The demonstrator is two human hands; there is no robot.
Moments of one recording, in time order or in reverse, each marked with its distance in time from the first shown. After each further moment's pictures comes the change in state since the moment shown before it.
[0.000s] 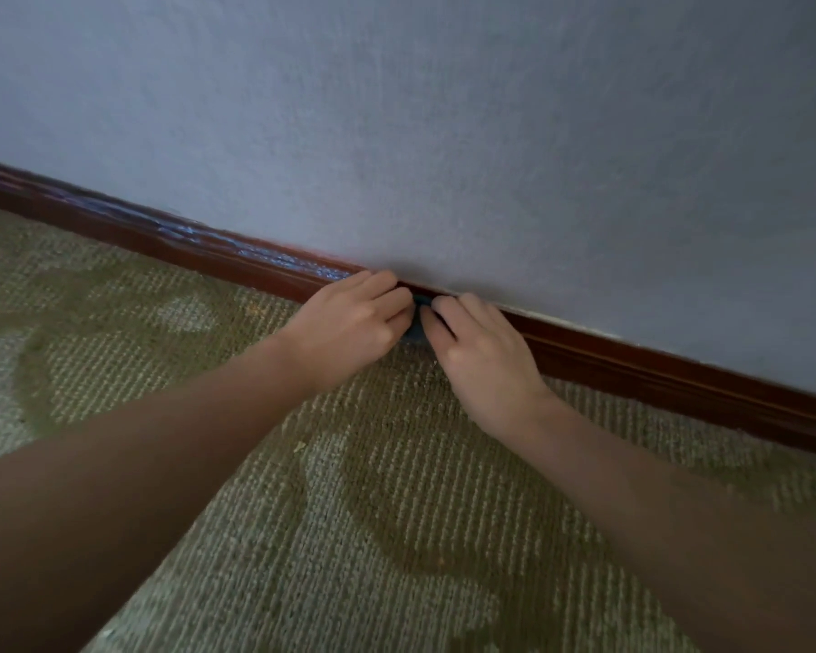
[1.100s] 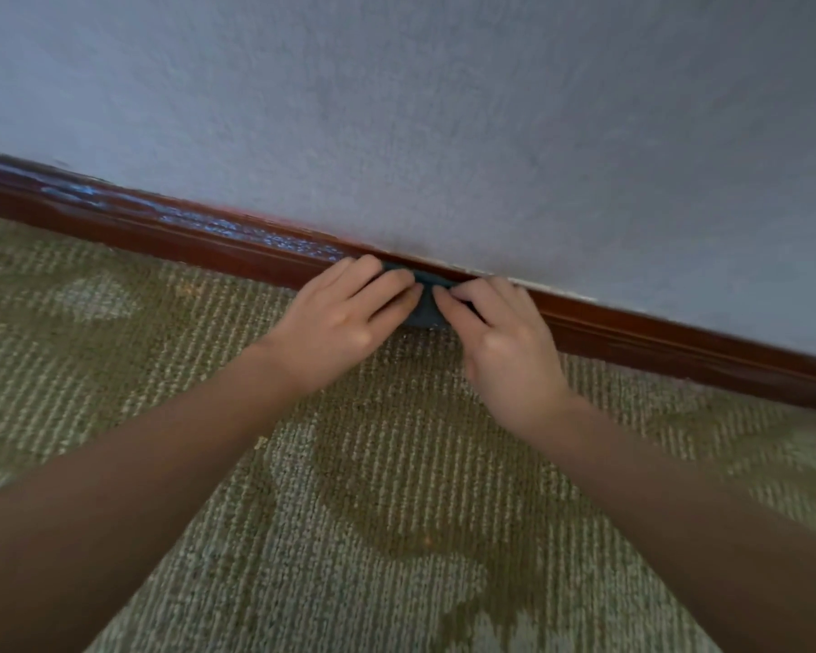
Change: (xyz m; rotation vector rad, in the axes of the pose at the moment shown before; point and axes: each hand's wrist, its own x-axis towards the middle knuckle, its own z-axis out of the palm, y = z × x) left_hand -0.003 0.015 0.052 -0.145 0.331 -0.011; right_hand -0.029 0.014 0.005 -0.025 0.077 0.111
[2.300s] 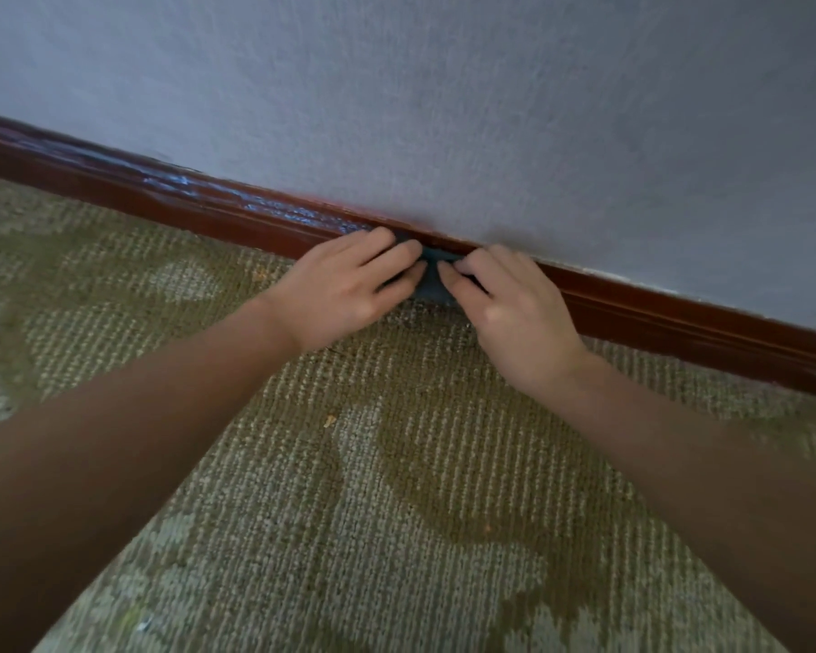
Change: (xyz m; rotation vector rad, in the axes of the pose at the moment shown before) left_hand -0.029 -0.048 -0.027 0.062 -0.151 0.127; right_hand 0.035 -0.021 0.019 -0.026 0.009 -0.193
